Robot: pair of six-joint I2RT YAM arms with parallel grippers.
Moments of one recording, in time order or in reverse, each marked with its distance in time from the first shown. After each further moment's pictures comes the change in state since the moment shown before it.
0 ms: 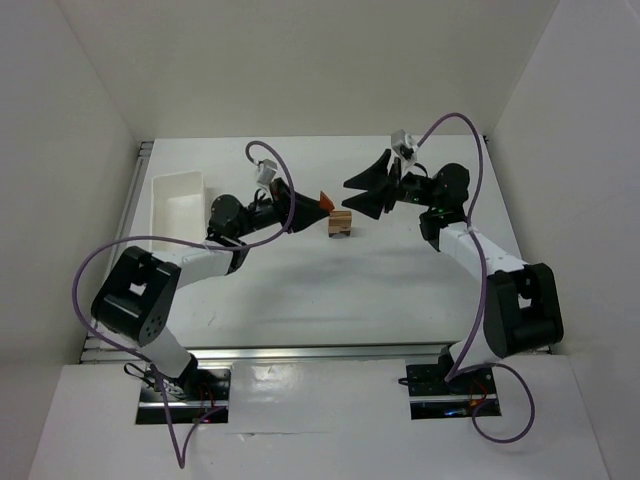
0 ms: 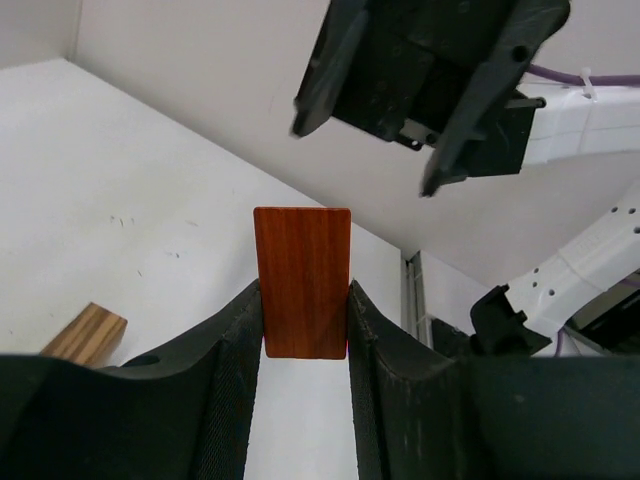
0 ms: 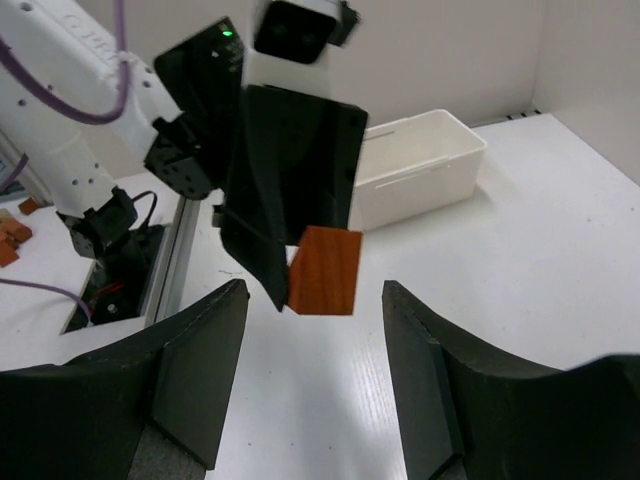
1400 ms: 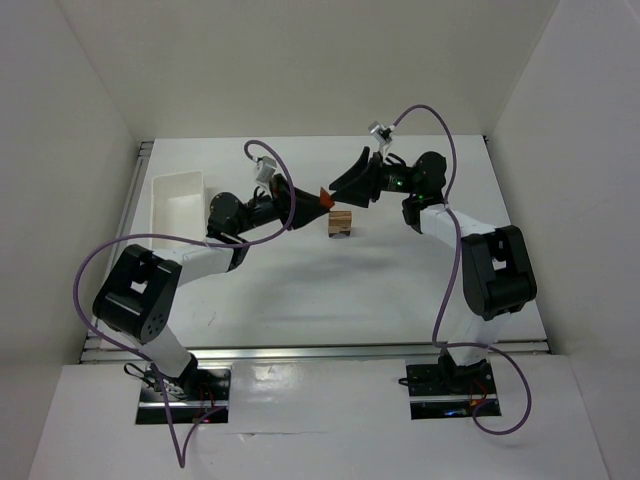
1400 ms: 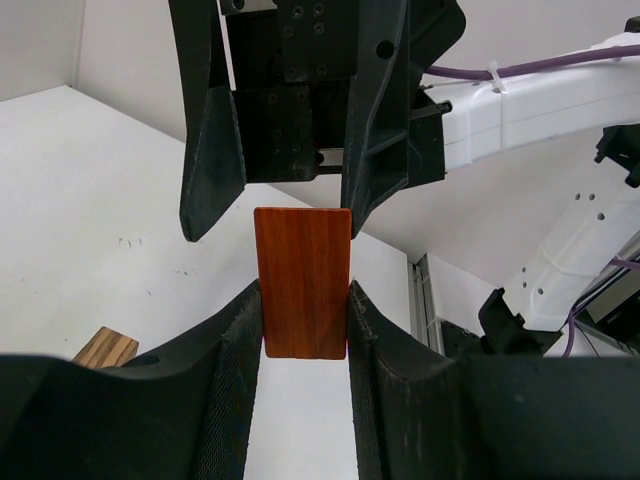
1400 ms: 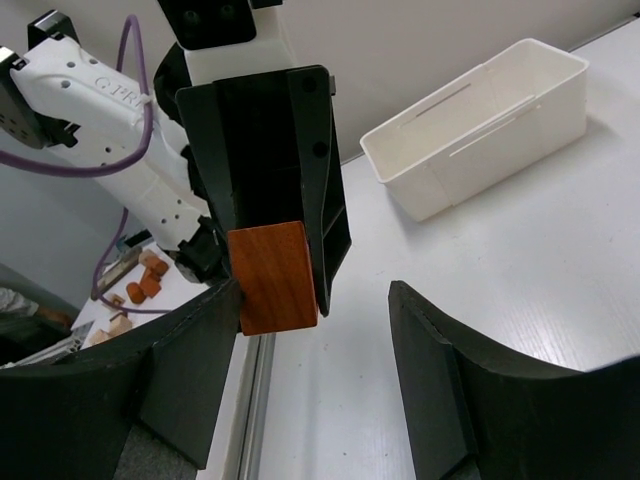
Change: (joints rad) left arm 0.009 0.038 0.029 0.051 0.027 -0.008; right arm 0.040 0.276 0.151 0.188 -0.076 0.446
